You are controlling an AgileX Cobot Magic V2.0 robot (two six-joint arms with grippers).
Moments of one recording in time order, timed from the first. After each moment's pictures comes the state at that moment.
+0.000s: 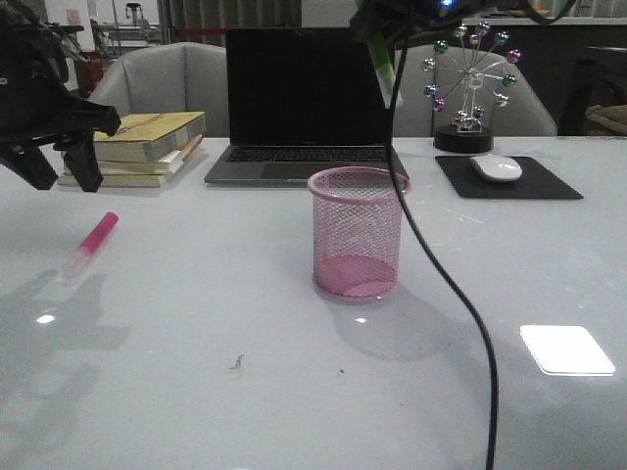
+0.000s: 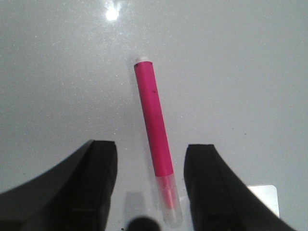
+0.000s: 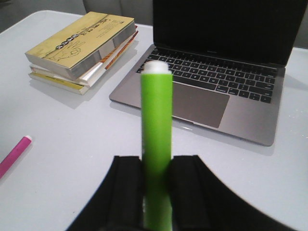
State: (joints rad) left arm -0.14 1.95 -1.48 -0.10 0.69 0.07; right arm 0.42 1.69 -1.23 0.32 -0.02 -0.18
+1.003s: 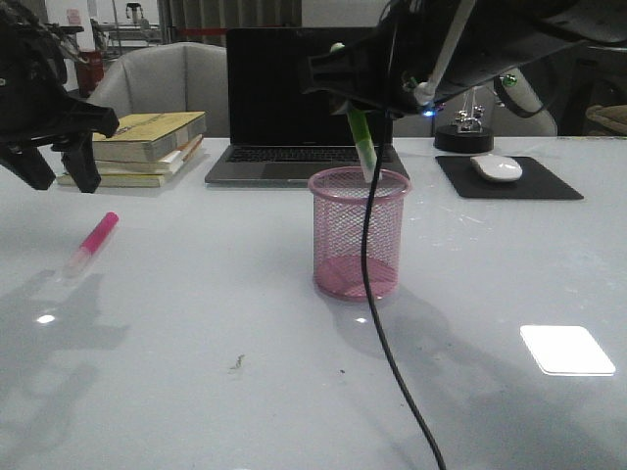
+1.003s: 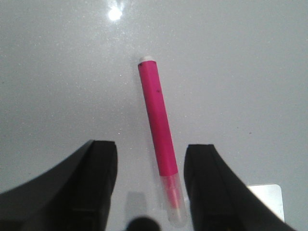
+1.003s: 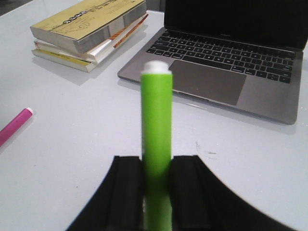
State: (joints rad) left arm -0.14 1.95 -1.48 -0.08 0.69 0.07; right arm 0.50 1.73 -1.02 0.32 -0.33 -0.18
